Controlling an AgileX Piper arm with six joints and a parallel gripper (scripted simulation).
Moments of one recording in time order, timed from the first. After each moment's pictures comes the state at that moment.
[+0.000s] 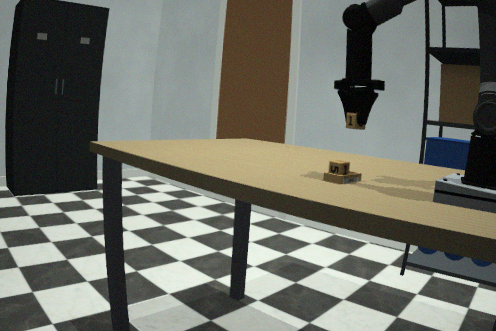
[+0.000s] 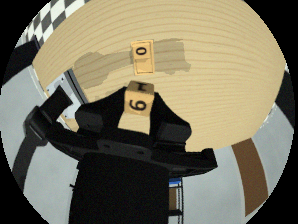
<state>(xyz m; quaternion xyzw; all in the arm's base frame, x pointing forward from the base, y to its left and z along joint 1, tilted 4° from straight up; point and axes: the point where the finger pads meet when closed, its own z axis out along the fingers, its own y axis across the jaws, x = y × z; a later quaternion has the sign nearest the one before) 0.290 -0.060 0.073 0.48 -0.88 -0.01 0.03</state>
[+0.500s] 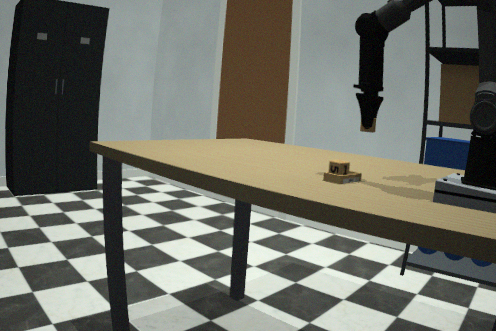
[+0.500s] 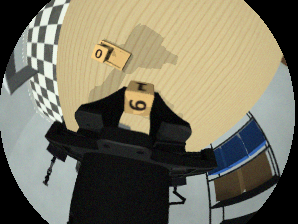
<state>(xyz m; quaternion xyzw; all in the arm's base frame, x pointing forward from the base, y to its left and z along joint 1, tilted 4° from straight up) 0.274 -0.112 0.070 0.05 -1.00 0.00 0.03</state>
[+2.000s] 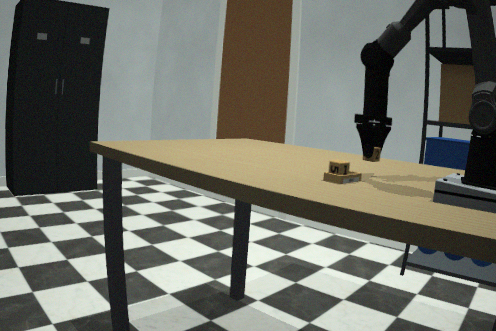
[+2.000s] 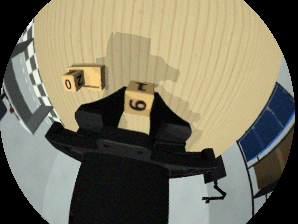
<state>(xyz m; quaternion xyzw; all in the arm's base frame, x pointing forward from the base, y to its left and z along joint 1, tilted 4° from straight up) 0.261 -0.134 0.005 -0.15 -0.99 0.01 0.03</state>
